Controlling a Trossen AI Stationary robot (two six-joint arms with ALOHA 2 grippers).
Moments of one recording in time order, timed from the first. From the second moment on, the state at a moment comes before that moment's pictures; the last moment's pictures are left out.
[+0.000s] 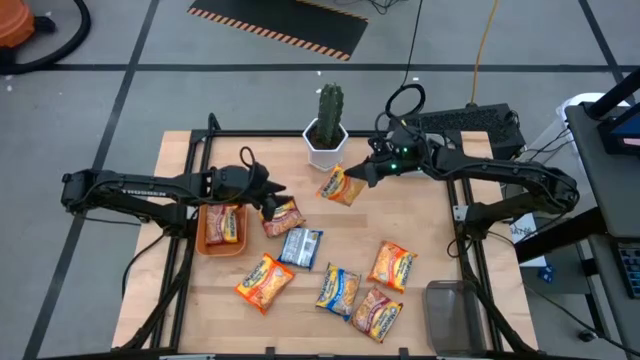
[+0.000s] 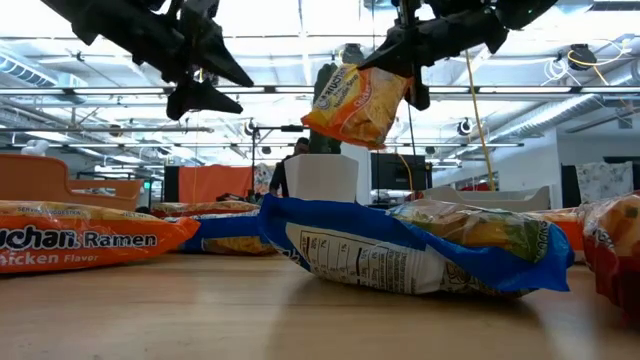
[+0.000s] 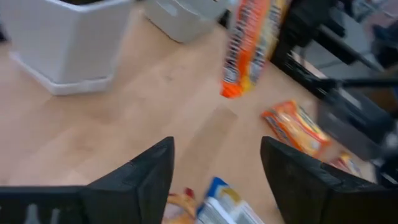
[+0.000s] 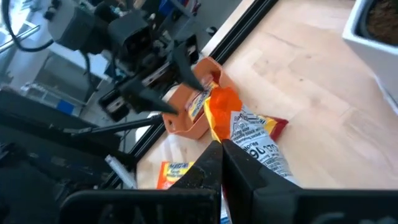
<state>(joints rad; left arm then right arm) 0.11 1.05 0.64 -0.05 -0.06 -0.54 -0.38 1.26 0.88 0.01 -0.38 0.75</state>
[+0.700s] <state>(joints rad) 0.14 1.06 0.67 -0.02 -0.07 -0.45 -0.35 1.26 0.88 0.02 -0.38 0.78</state>
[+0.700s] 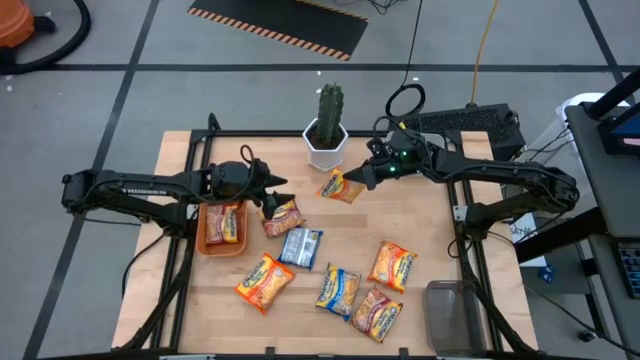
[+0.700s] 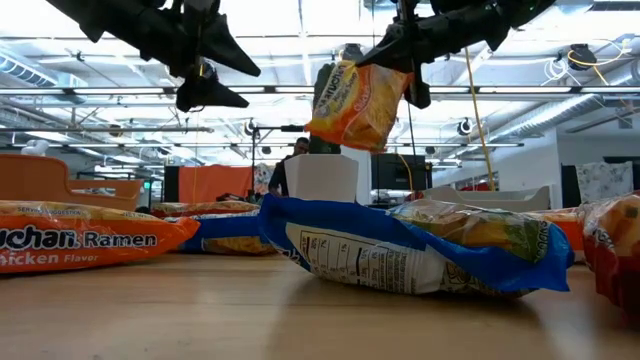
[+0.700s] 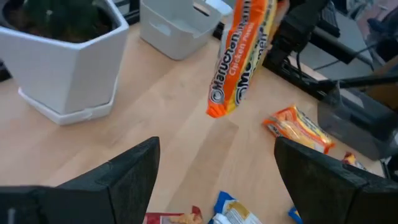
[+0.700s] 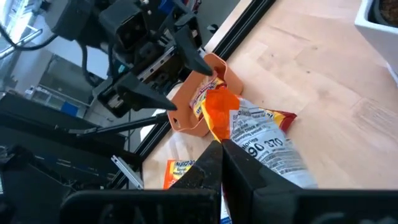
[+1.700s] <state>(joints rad) 0.18 1.39 0.67 0.63 -0.25 -0.34 -0.69 1.26 0.88 0.17 -0.79 0.65</state>
